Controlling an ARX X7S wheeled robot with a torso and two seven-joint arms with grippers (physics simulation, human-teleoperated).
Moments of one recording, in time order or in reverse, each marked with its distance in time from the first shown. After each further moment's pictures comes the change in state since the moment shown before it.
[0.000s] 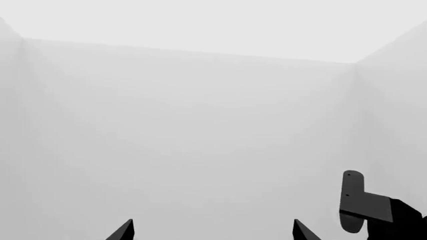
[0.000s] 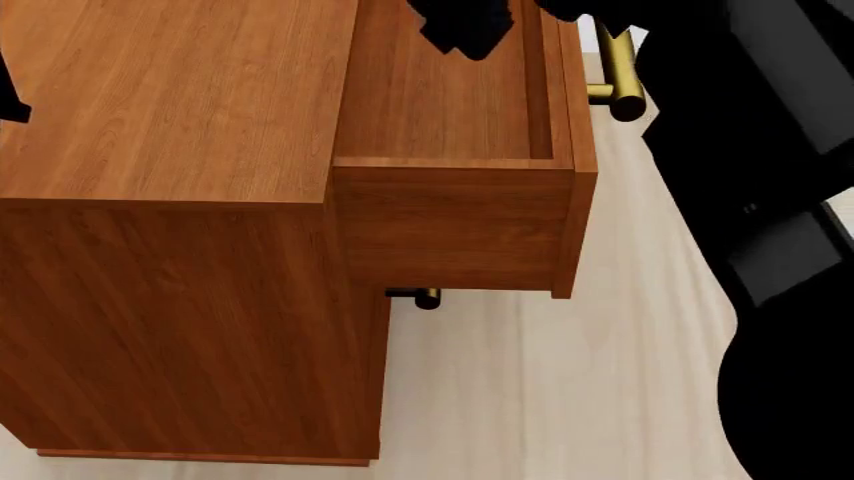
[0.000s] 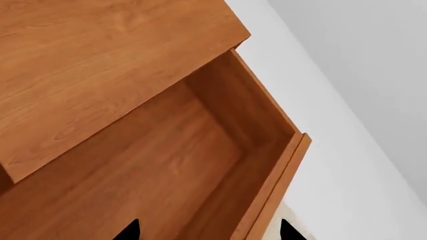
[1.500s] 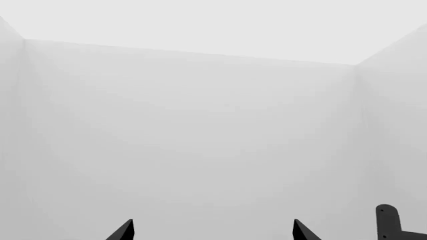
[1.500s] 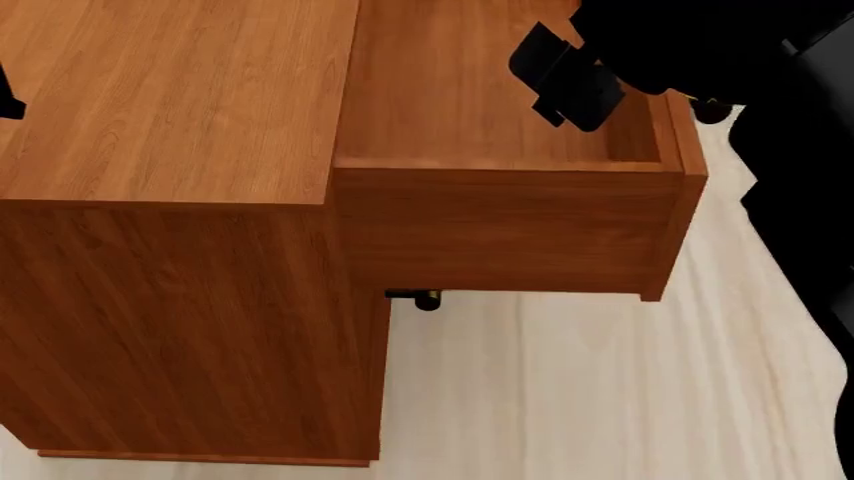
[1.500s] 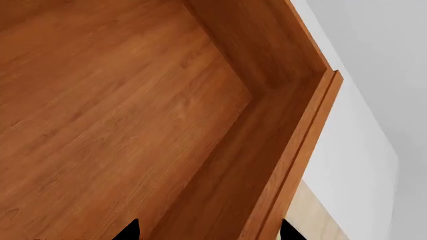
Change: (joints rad) left arm -0.007 -0.011 0.006 0.000 -0.016 0.008 -0.013; right arm -0.054 0.141 -0.080 -0.177 -0.060 0.139 0.014
